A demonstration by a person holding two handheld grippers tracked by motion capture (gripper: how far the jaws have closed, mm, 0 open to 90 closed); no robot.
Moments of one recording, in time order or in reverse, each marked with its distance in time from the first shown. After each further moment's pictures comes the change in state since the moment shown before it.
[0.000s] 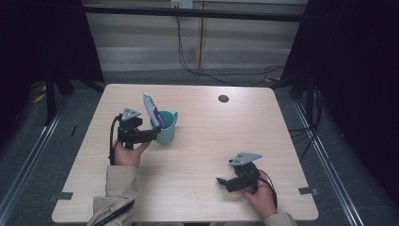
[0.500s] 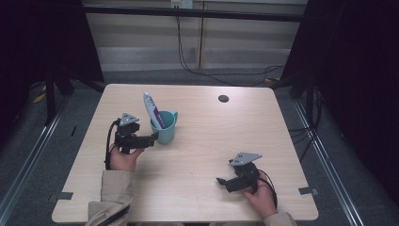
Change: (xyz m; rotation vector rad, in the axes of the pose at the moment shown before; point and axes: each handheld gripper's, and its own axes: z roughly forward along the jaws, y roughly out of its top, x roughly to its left) left arm 0.005 -0.015 -0.005 0.054 -0.009 0.036; right arm 0.000 0.000 0.000 0.000 0.000 0.000
